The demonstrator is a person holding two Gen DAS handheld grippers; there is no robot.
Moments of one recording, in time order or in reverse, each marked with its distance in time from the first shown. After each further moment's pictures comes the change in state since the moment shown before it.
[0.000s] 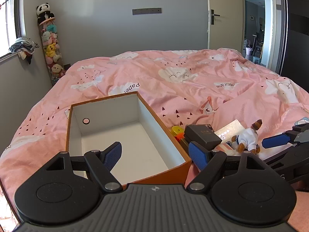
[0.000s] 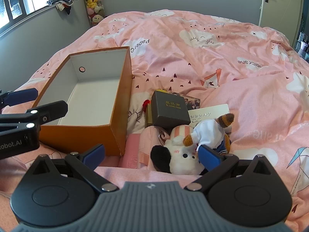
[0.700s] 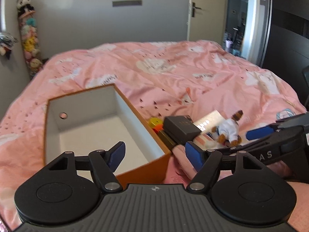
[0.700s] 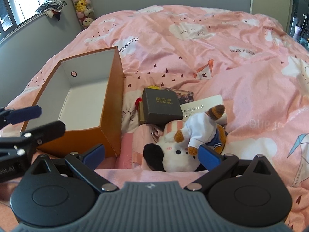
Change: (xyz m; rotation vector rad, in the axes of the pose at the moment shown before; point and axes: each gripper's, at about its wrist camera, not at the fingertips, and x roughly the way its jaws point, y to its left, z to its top) left arm 0.015 -0.002 0.000 0.025 0.070 -0.170; right arm 0.006 -0.018 0.001 0.091 0.032 0.008
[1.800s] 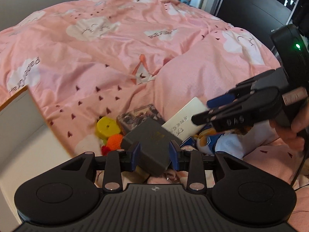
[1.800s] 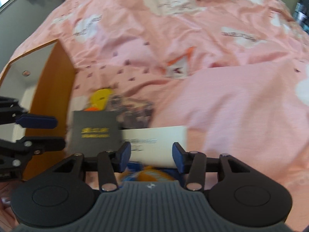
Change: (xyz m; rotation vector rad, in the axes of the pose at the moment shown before) left arm 0.169 -0.016 0.082 0.186 0.318 -0.338; right arm 0.106 -0.100 0.098 0.000 0.212 -0.075
